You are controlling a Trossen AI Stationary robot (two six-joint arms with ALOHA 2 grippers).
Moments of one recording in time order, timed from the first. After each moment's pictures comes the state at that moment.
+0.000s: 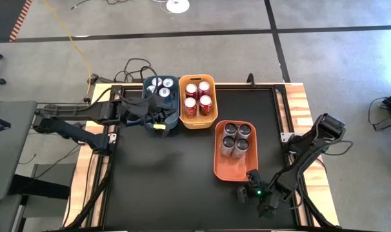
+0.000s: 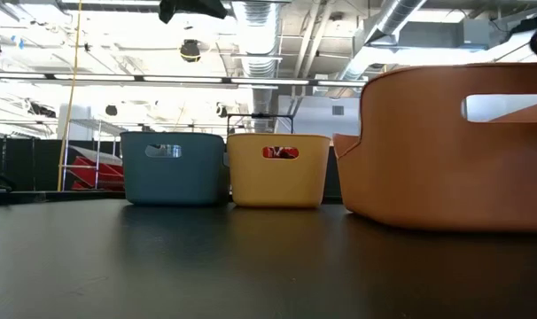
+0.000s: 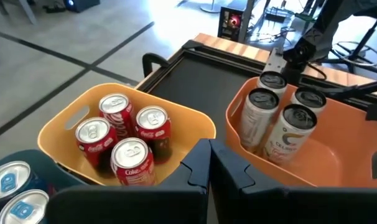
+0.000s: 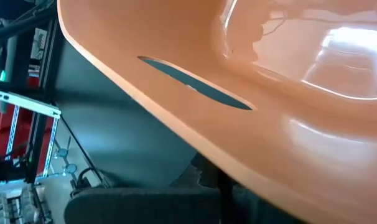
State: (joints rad) left arm 0.01 1.15 1.20 -0.47 -0.44 -0.22; right arm 0.89 1.62 0.80 -0.22 0.71 2.01
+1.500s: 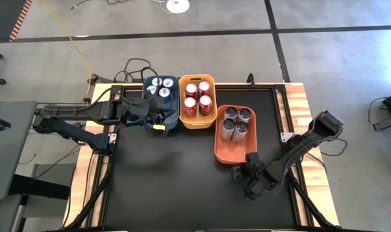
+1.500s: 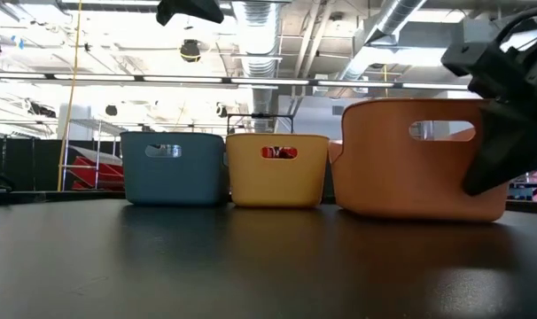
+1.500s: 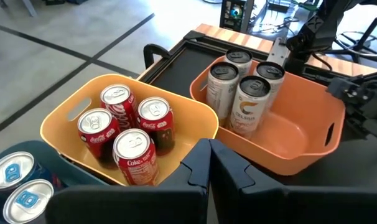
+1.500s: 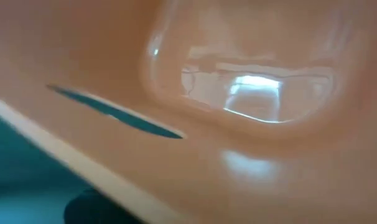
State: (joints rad) left arm 0.01 1.15 1.20 -0.51 -0.43 -0.23; right arm 0.69 1.61 0.79 -0.57 0.69 2.07
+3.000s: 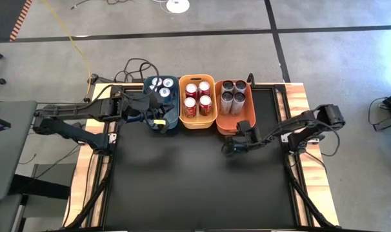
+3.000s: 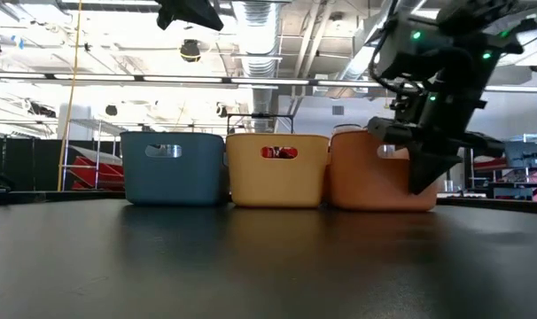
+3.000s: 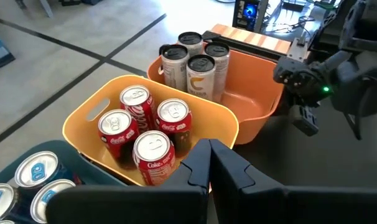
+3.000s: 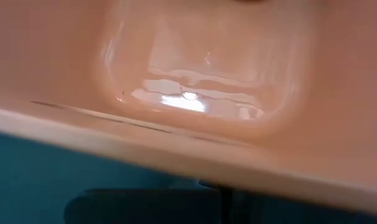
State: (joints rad) left arm 0.07 1.15 1.20 -0.51 -0.43 -0.19; right arm 0.09 1.50 0.75 -0.64 0.56 1.41
